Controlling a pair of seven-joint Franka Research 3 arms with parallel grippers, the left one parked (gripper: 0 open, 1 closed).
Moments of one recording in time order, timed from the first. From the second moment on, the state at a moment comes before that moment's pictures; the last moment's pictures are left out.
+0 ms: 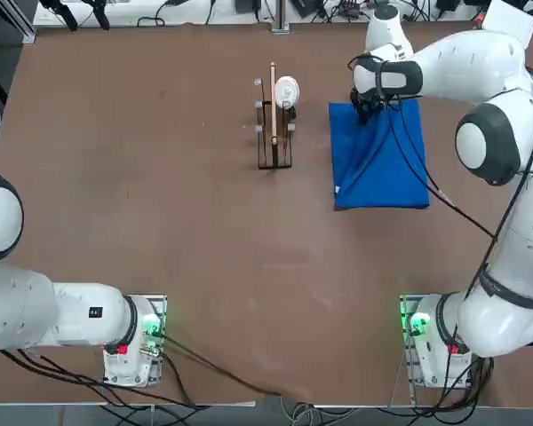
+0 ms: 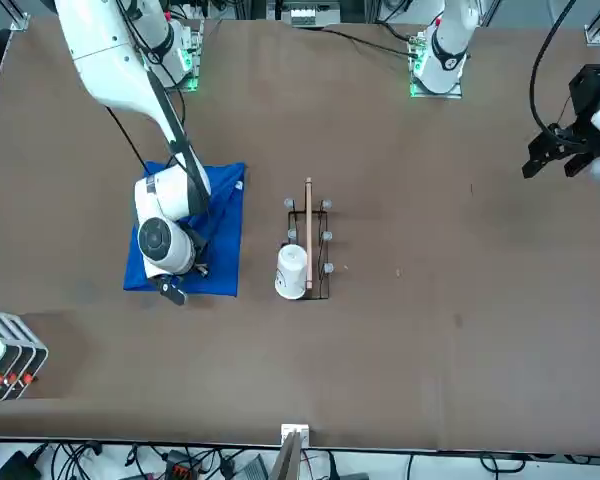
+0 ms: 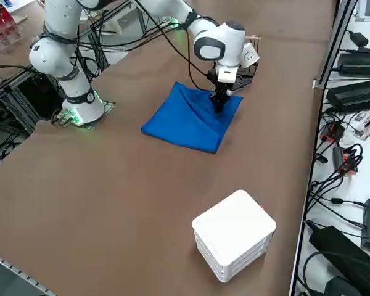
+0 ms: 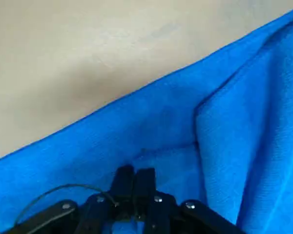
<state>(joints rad) 0.31 0.67 0.01 -1.69 -0.06 2.22 0.84</state>
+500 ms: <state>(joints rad) 0.32 0.66 0.06 -1.65 -0.06 2.21 0.84</state>
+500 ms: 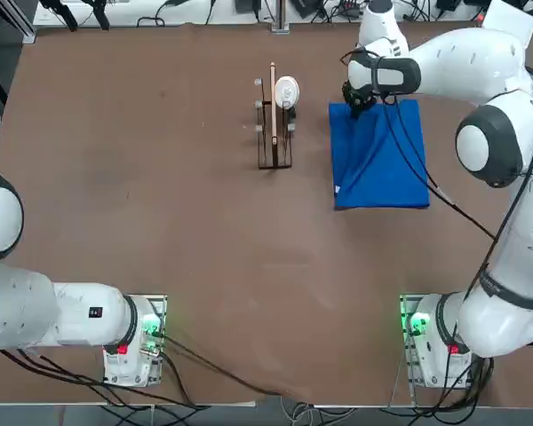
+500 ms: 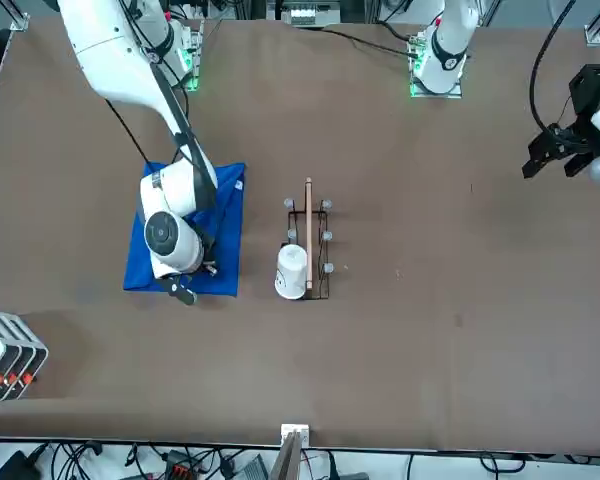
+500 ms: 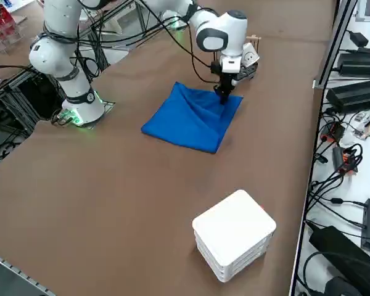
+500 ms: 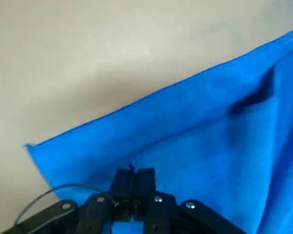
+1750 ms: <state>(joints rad) 0.37 0.71 0.08 -1.51 -0.06 2.22 0.84</state>
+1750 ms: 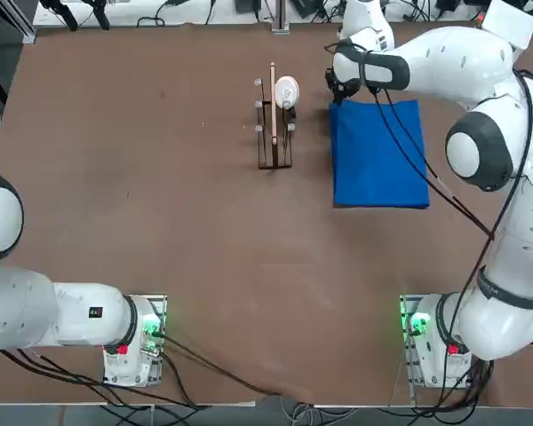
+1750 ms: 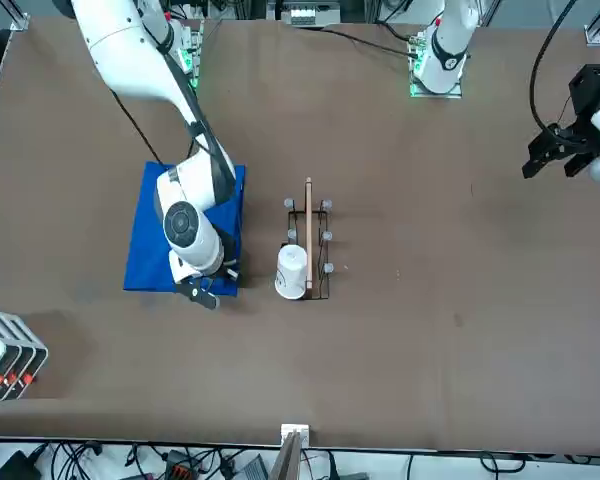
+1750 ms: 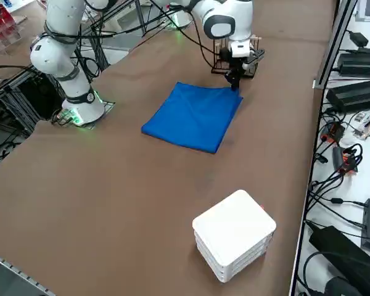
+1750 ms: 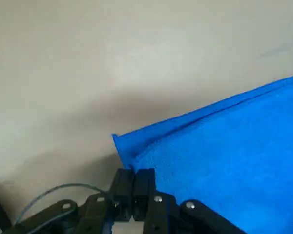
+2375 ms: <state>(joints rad) 0.37 0.77 0.08 -1.46 -0.09 2.23 0.84</state>
